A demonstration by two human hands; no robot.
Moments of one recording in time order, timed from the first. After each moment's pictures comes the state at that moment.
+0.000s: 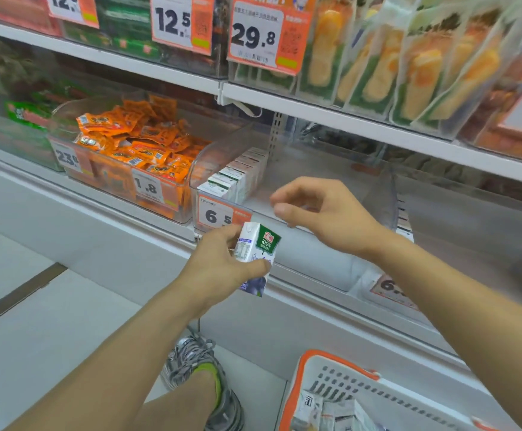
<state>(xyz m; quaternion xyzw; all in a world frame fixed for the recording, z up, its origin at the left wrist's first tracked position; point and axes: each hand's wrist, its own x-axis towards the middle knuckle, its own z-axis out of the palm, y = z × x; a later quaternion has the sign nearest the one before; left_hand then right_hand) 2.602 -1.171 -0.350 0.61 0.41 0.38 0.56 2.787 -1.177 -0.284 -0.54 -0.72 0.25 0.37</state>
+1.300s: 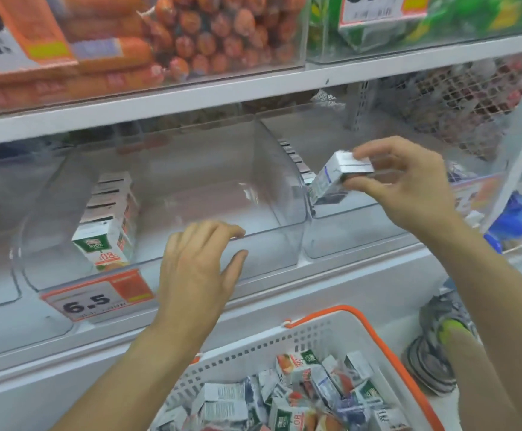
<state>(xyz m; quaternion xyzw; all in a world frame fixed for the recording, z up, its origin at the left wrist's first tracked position) 2.937 -1.301 -0.383 0.92 0.13 0.37 0.05 3.166 -1.490 -0.336 -0.74 -0.39 -0.13 0.53</state>
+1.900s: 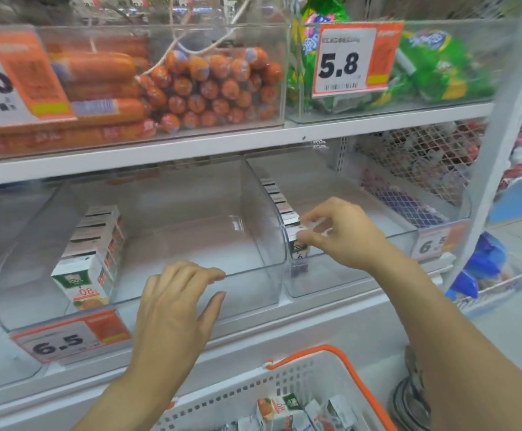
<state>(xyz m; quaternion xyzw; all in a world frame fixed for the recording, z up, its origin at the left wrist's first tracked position) 2.935 -1.297 -0.389 0.92 0.13 0.37 0.05 3.173 -1.461 -0.333 -0.84 -0.42 -0.03 0.32</state>
